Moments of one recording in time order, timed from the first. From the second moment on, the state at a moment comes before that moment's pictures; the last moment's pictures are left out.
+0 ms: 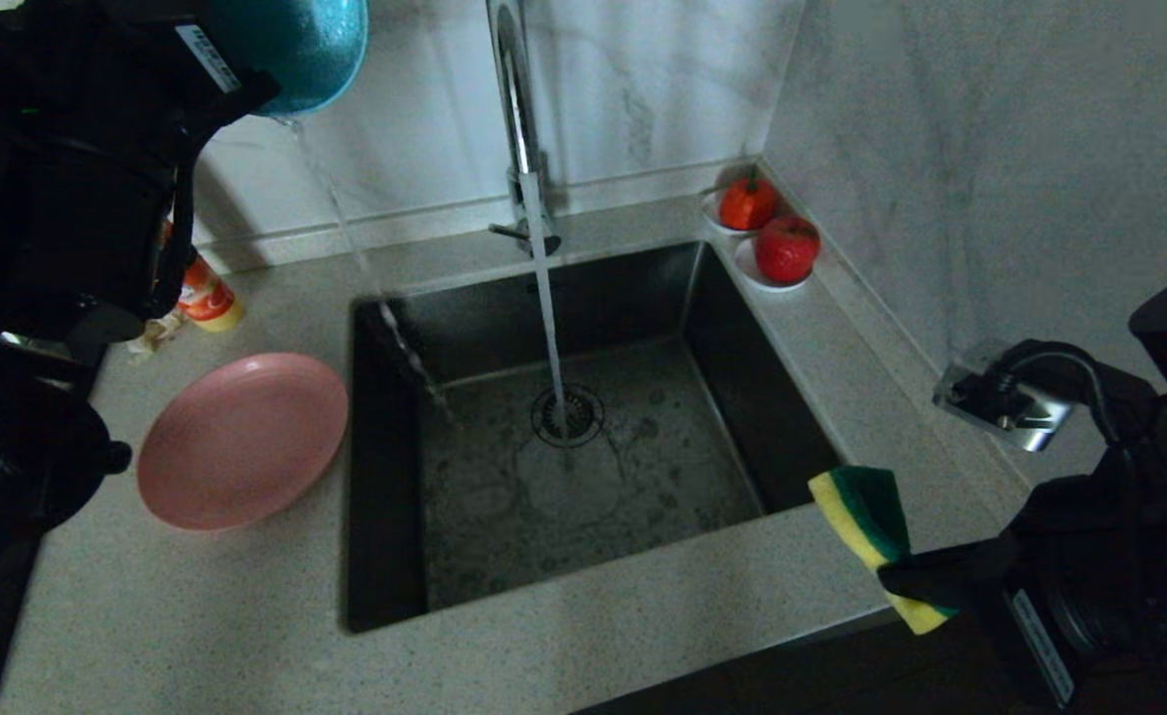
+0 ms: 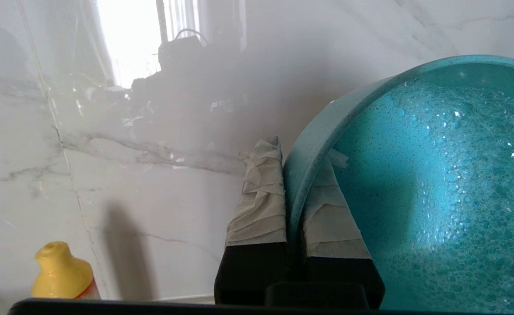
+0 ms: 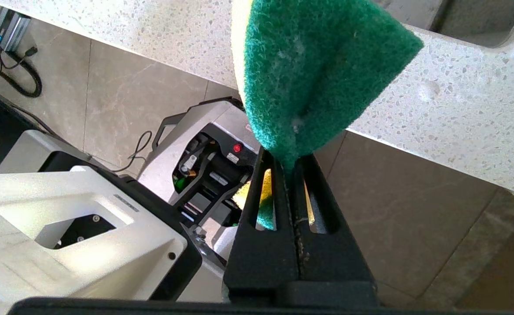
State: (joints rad) left arm -0.40 1.60 -1.03 -1.43 0.37 0.38; right arm 0.80 1.34 -1.15 0.54 -0.13 0.19
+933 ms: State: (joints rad) left arm -0.40 1.32 -1.04 -0.47 0.07 0.18; right arm 0.82 1.26 -1.20 0.63 0.02 0.19
